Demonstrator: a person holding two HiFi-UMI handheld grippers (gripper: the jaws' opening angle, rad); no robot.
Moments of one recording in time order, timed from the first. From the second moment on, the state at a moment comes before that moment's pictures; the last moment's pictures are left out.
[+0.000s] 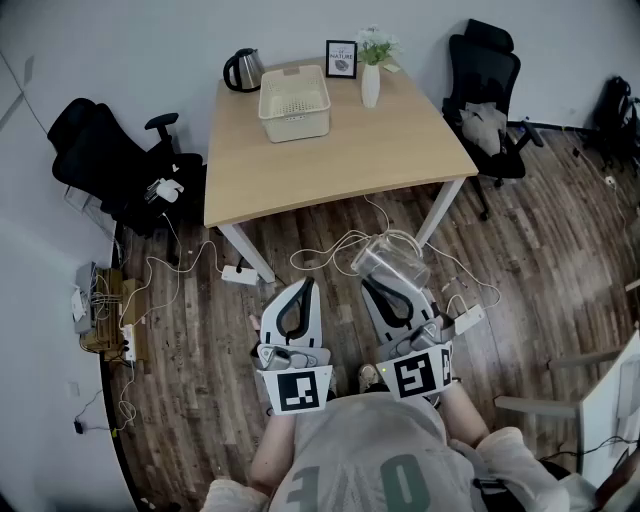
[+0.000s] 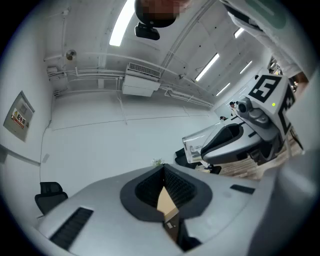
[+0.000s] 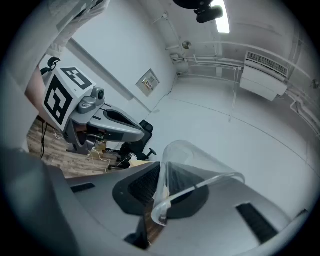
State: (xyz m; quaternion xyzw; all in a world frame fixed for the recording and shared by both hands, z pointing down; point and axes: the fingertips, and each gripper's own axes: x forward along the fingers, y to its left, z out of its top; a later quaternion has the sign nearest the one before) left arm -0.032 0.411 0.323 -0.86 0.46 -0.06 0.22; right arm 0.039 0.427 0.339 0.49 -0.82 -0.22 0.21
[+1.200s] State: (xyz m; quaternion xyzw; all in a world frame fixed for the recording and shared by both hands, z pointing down) left arm 0.021 0.385 0.338 -0.85 0.48 -0.09 0.22; right arm 0.096 0.389 0.356 0.46 -0.84 -0.22 0.21
